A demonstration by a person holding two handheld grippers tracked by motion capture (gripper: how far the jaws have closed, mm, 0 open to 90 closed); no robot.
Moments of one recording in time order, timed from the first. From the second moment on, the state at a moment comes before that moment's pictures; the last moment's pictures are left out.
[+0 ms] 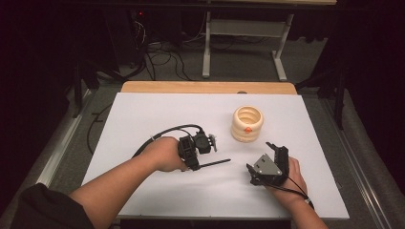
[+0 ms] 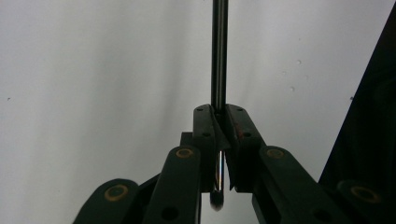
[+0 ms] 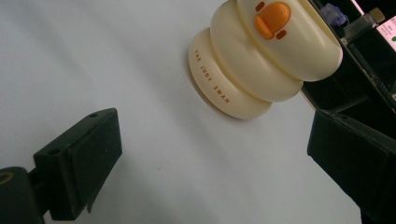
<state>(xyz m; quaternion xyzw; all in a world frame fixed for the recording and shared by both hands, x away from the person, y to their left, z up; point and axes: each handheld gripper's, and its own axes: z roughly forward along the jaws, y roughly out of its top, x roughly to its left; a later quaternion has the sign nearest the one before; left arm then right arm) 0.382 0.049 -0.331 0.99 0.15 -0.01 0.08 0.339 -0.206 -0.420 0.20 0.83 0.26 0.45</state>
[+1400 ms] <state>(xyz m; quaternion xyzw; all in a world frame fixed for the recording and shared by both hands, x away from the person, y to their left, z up) 0.381 0.036 -0.321 0.99 0.14 0.00 0.08 0.321 -0.183 -0.420 0.10 0.83 0.21 0.50</state>
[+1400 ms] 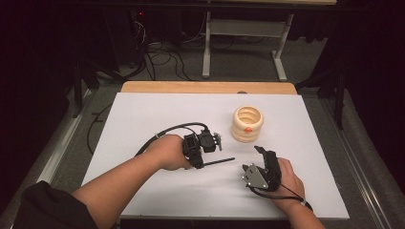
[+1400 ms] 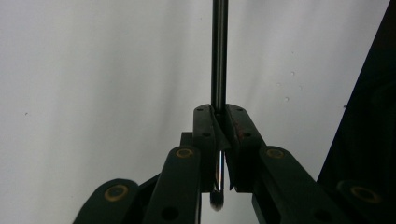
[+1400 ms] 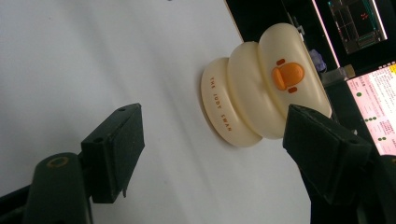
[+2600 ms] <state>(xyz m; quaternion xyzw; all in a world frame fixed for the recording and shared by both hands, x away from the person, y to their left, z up) 0.382 0.019 -0.326 0.99 0.13 0.01 0.06 0.308 -0.161 -0.428 0.00 0.84 0.18 0.51</state>
